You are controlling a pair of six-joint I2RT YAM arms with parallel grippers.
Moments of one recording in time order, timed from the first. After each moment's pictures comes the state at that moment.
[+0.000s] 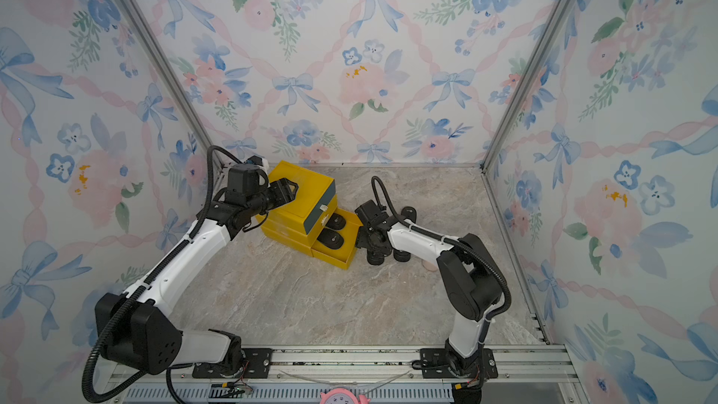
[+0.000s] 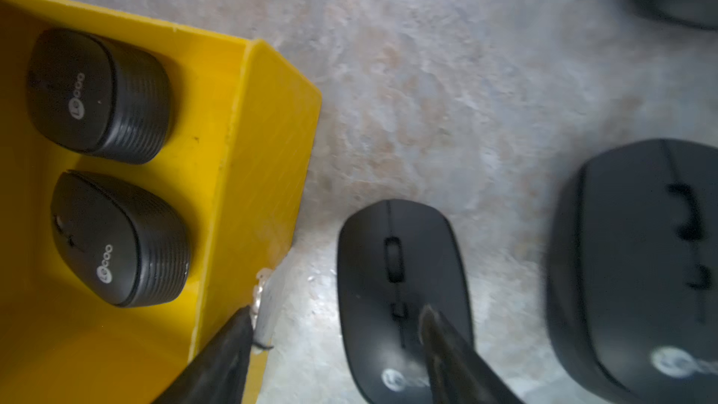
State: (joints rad) left arm -0.25 1.38 1.21 -0.41 0.10 -0.58; right arm 0.62 1.75 1.17 -0.56 0.10 0.79
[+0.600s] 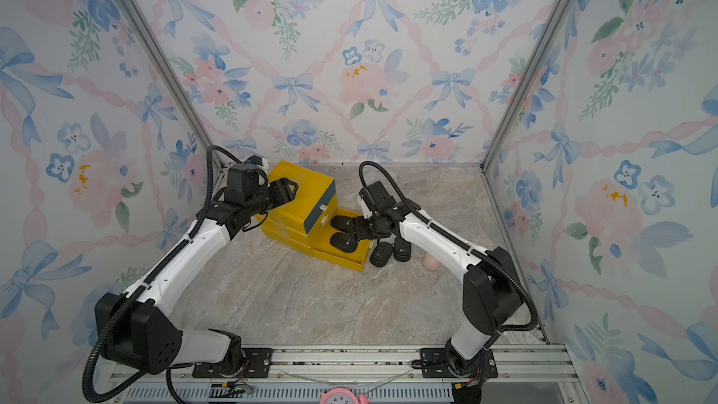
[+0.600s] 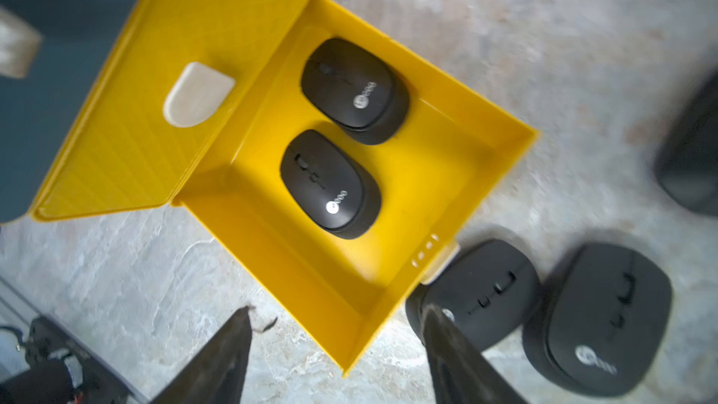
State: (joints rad) left arm -0.25 1.38 1.21 -0.41 0.10 -0.58; right arm 0.65 1.71 1.41 -0.73 -0.15 0.33
